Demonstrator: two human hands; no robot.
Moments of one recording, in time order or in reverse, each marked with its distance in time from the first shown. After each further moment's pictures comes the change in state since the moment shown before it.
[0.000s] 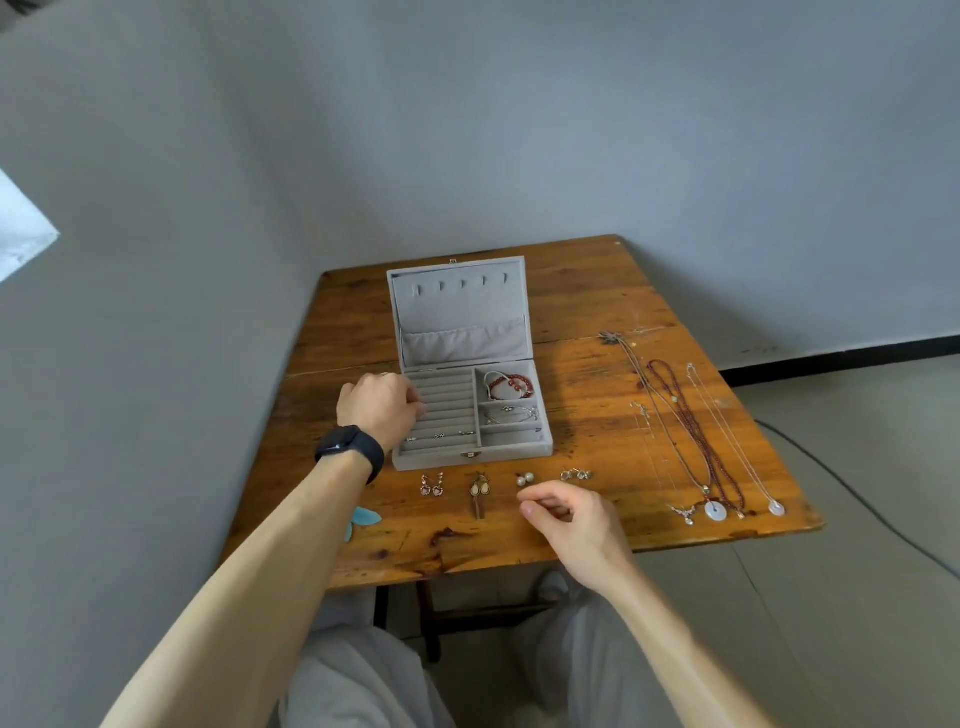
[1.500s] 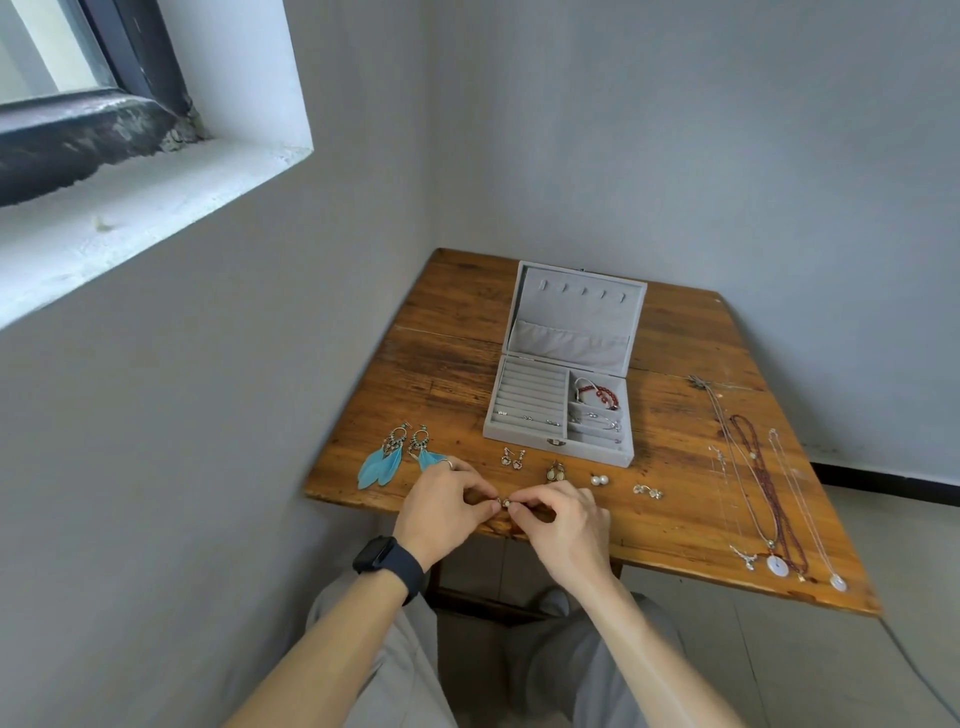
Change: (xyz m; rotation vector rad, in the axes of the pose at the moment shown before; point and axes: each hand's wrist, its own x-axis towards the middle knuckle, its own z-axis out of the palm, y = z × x) left_hand -0.162 -0.032 0.055 -0.544 0.010 -0.100; right_hand -0.008 -0.041 0.080 -0.443 0.013 -0.150
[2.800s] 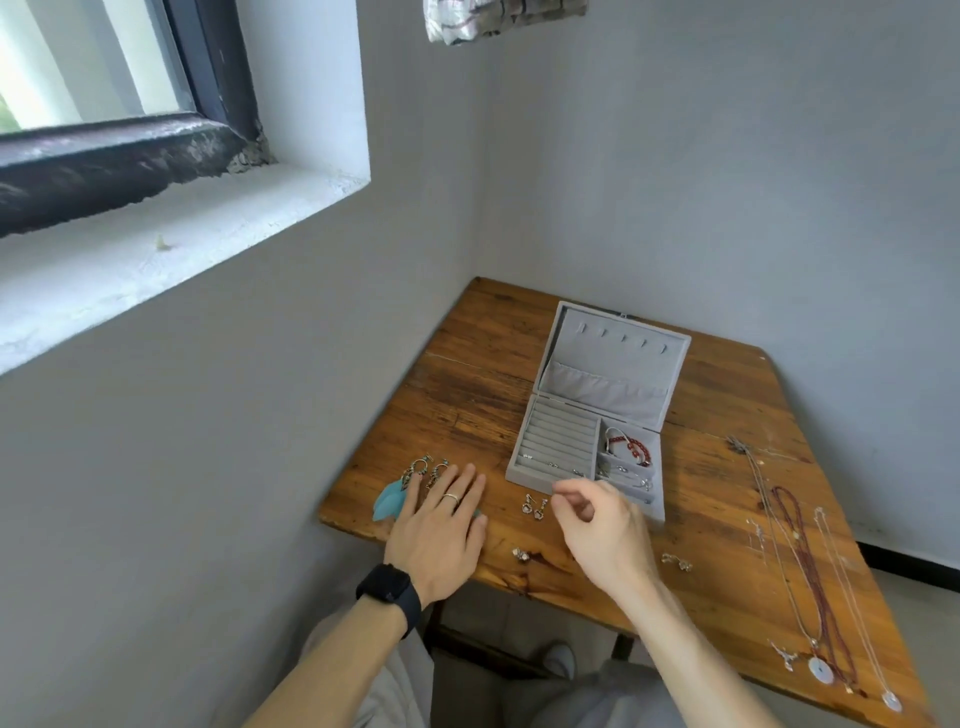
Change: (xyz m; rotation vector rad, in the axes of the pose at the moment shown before) left_hand 0.014 -0.034 0.005 0.507 0.055 0.047; right_hand 0.058 -0.012 -0.037 0.026 -0.050 -0.110
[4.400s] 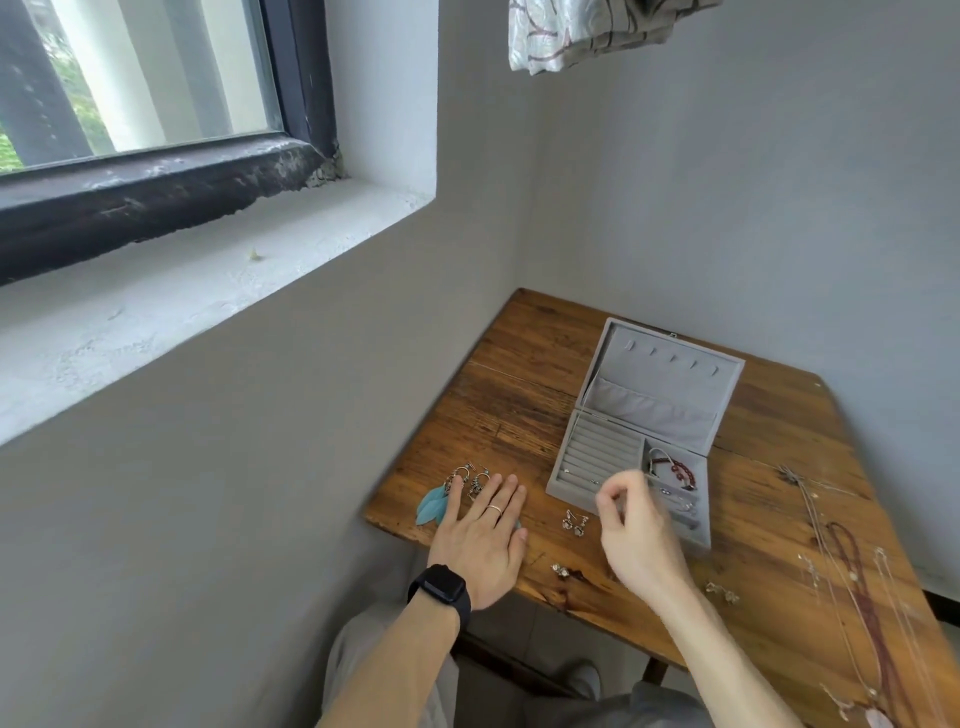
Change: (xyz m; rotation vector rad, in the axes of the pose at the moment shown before) left_hand -0.003 0.003 -0.005 0.028 -0.026 0.011; right_hand 0.013 -0.023 -0.003 0.047 -0.046 0.005
